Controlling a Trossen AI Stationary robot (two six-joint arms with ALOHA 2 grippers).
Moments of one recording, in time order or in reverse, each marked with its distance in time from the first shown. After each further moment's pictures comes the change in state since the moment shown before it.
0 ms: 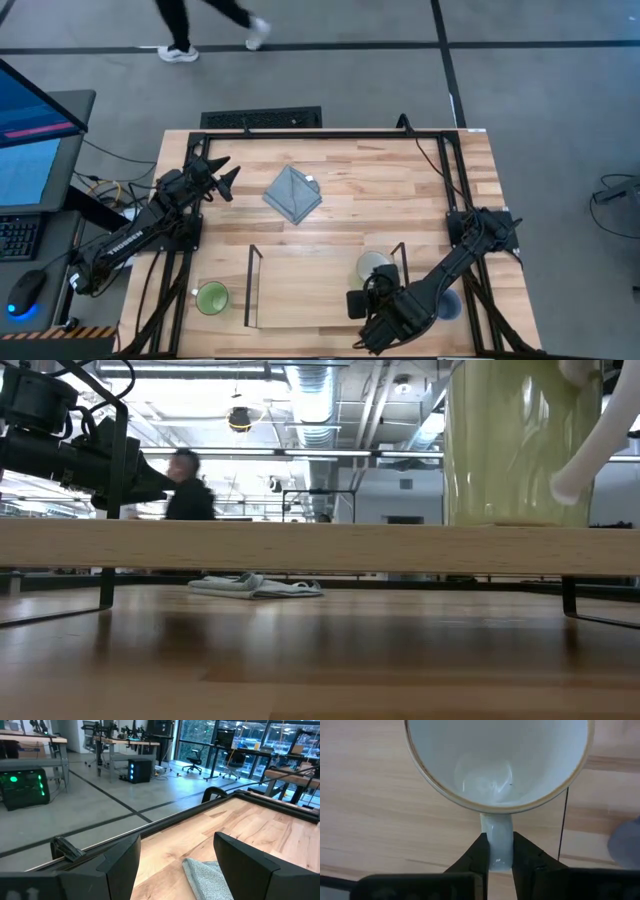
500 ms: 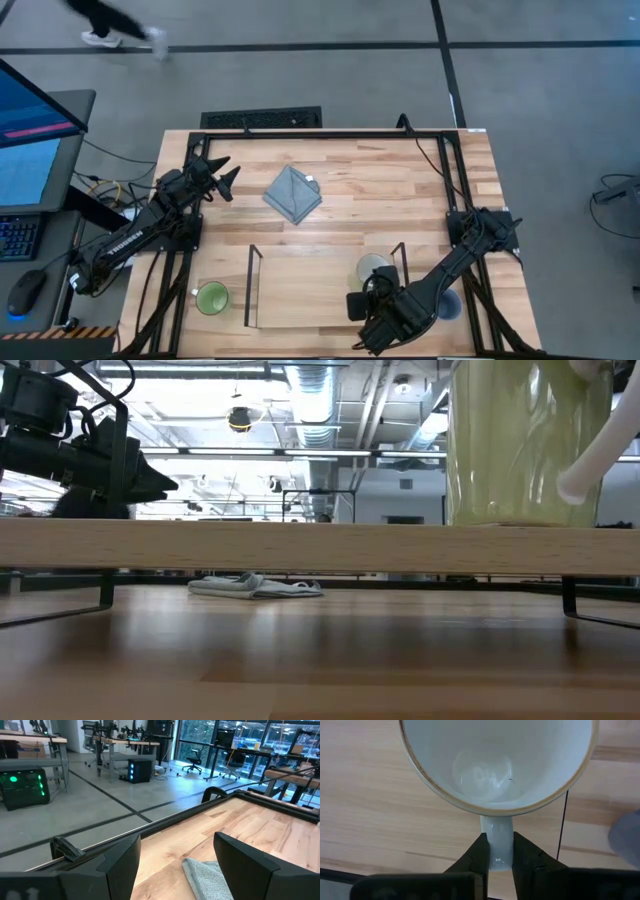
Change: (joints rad) left arm 0.000 0.000 0.000 0.000 0.000 0.000; right arm -0.001 0.000 0.000 0.013 -0.034 -0.002
